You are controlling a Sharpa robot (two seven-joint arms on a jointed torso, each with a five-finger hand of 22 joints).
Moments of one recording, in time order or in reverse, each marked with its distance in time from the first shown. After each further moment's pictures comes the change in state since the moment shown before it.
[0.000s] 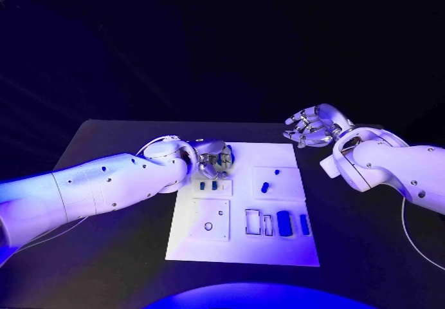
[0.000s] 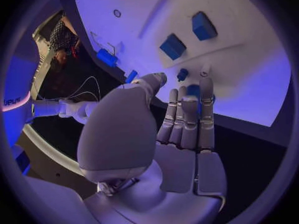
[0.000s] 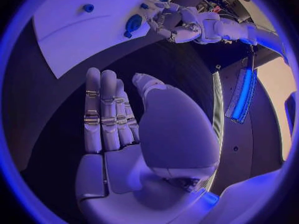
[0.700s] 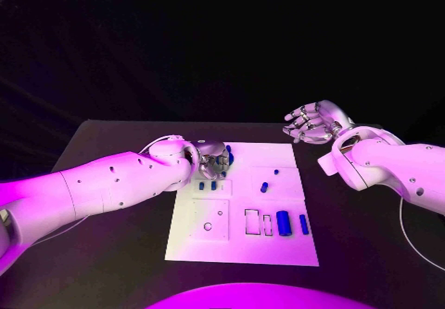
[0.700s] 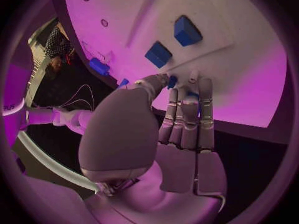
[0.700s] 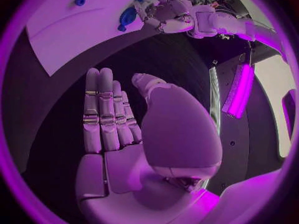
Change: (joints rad) left arm 0.000 0.042 -0.001 -0.055 -0.057 0.057 -0.045; left_hand 0.028 0.020 0.014 -0.014 0.000 0.014 0.007 -0.022 -0.027 0.007 0.000 -0.020 -0.030 0.014 0.000 0.032 0.004 0.000 0.004 -0.004 0.024 0.018; right arm 0.000 0.003 0.000 -0.002 0.050 -0.036 0.063; right_hand -0.033 -0.024 0.072 -0.042 0.004 -0.014 0.014 0.039 0.000 0.022 0.022 -0.187 -0.231 -0.004 0.025 -0.283 -0.052 0.000 0.004 0.019 -0.133 -0.156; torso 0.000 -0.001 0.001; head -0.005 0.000
